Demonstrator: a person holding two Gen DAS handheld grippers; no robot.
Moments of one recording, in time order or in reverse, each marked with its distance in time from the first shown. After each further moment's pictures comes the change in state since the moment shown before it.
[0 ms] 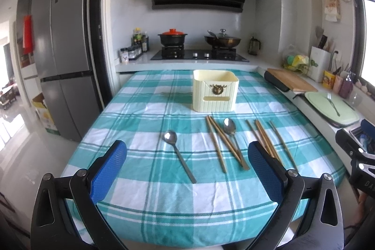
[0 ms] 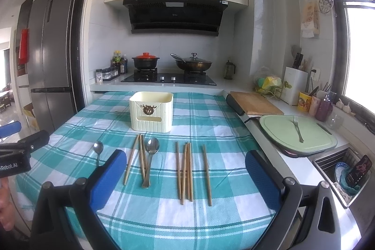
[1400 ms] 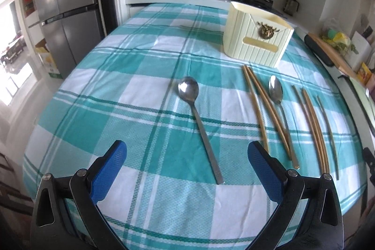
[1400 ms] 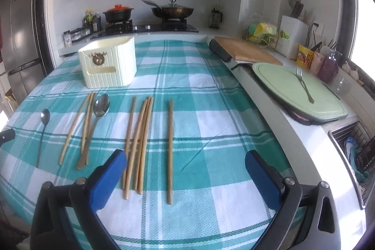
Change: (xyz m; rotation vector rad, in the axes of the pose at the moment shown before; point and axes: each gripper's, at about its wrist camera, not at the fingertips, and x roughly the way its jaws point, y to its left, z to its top) left arm 0.168 0.027 -0.036 -0.155 0.369 0.075; right arm 0.154 -0.076 -0.048 0.038 0.312 -0.065
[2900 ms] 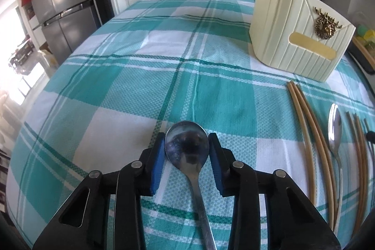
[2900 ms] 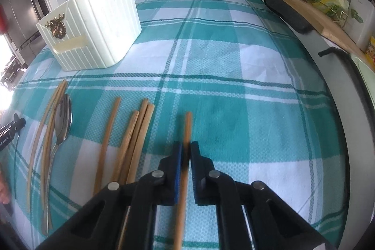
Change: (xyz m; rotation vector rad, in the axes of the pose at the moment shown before) left arm 0.133 -0.014 0.068 0.007 0.034 0.095; right arm 0.208 0.026 0.079 -0.103 0.309 0.222
